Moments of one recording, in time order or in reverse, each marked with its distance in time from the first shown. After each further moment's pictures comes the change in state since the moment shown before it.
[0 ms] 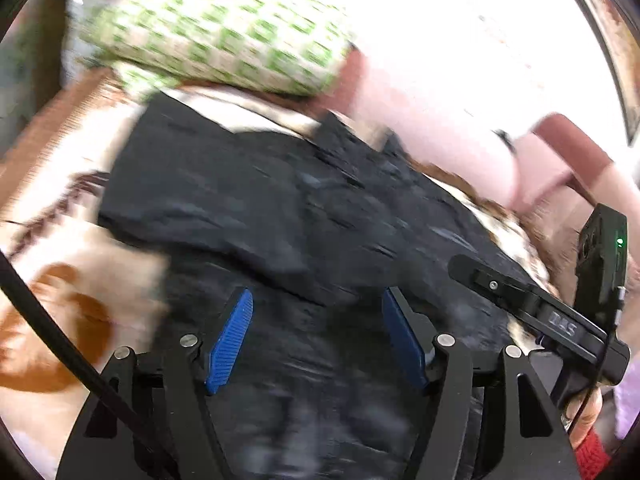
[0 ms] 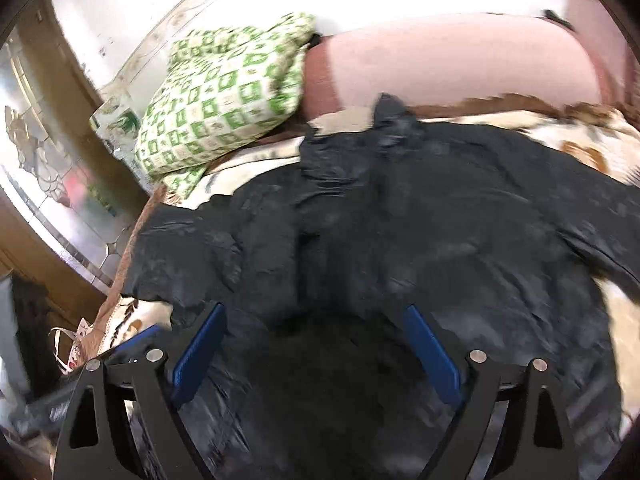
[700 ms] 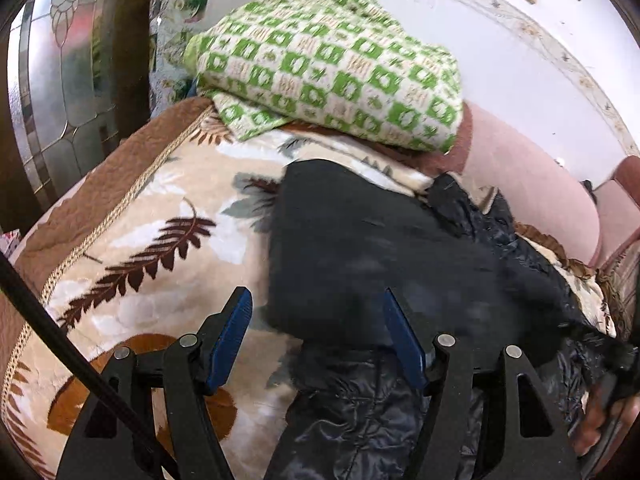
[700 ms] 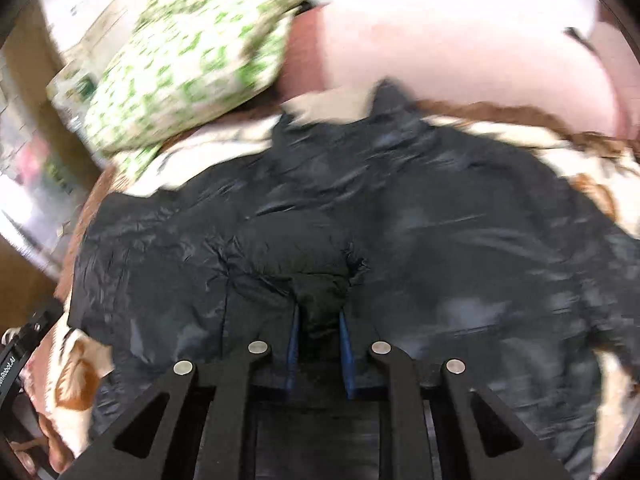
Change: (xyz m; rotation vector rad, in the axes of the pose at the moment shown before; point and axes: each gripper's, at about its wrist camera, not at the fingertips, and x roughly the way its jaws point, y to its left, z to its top) left arm 0.017 0.065 0.045 -0.094 -0.095 0.276; right arm 0.039 -0.038 0.048 -0.023 0.079 -0.200
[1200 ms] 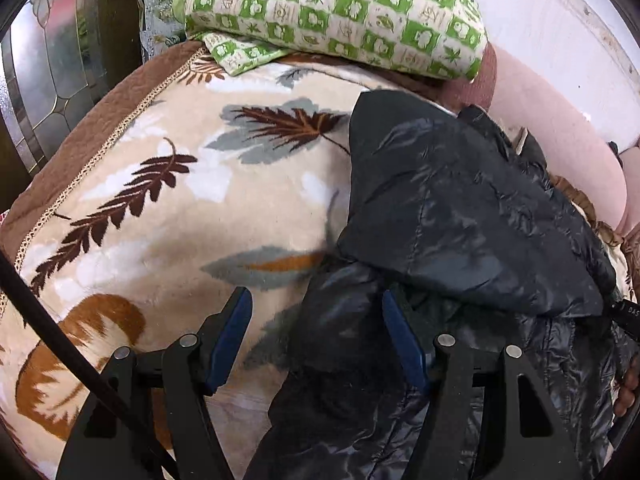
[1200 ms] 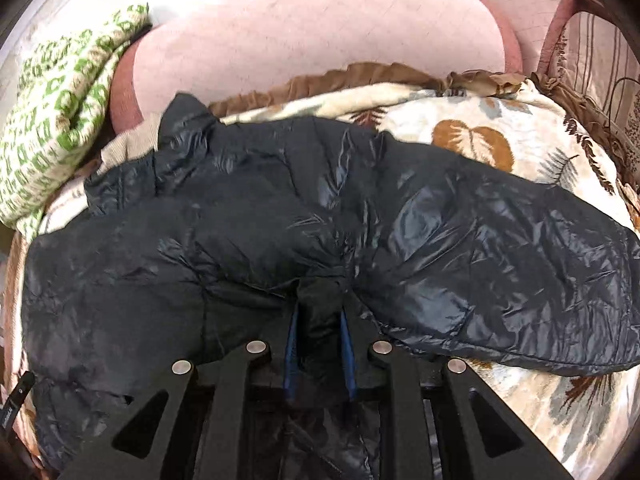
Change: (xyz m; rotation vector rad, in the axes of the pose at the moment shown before) left arm 0.056 -0.012 -0.029 0.037 0.161 0.062; right arm 0.020 -0.120 0.002 0.177 0.061 -0.205
